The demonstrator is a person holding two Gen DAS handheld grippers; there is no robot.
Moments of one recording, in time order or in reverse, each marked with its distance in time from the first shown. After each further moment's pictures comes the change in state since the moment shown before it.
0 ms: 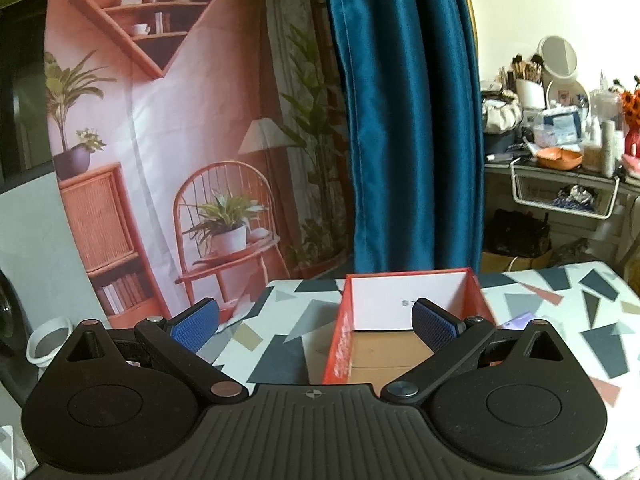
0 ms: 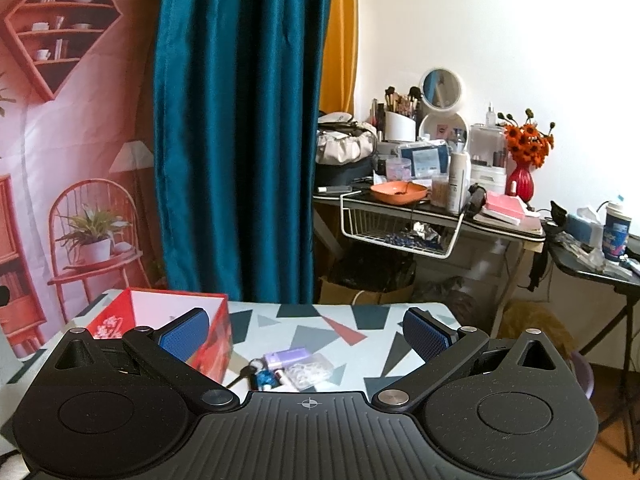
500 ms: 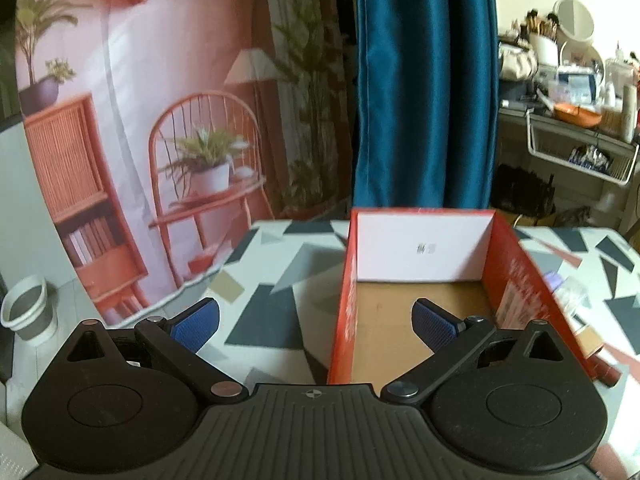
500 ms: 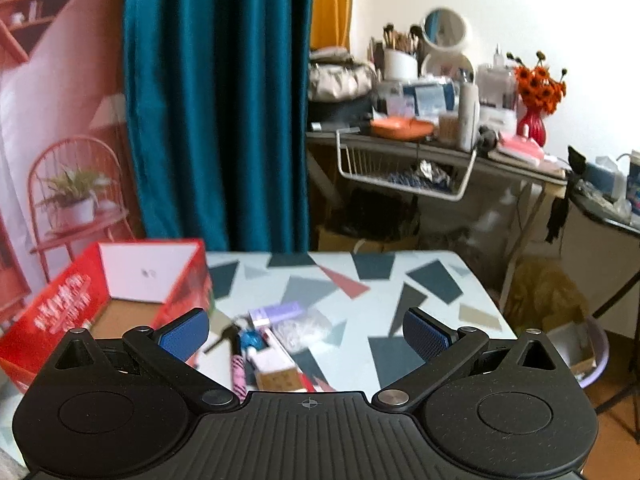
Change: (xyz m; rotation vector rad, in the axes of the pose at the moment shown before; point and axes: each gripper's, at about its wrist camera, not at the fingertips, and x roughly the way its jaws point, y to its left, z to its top) left arm 0.090 0.020 -0.043 -0.038 0.162 -0.062; right arm 0.098 -0.005 -0.047 0.010 0.164 -0.011
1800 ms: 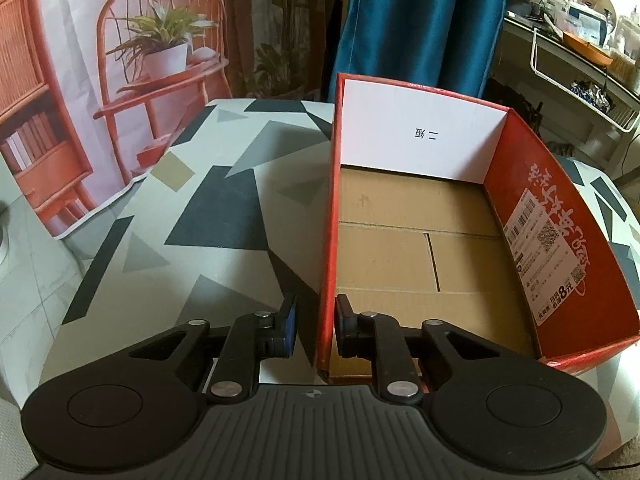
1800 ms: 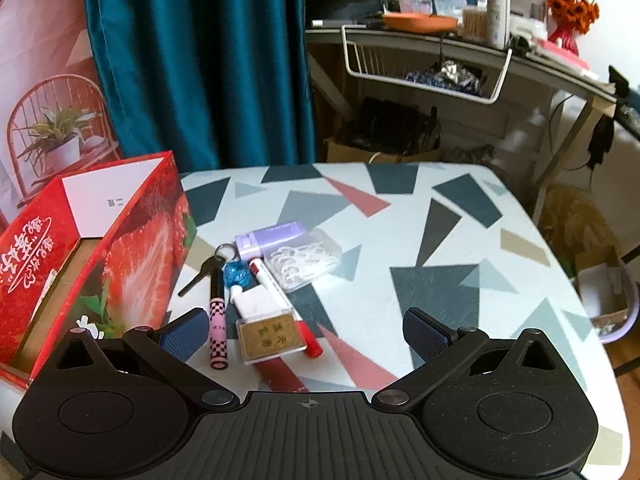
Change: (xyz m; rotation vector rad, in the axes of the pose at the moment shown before) left arm 0.088 0.017 -0.028 -0.058 0.315 -0.154; right arm 0.110 -0.013 -0.025 0.028 0.240 0.064
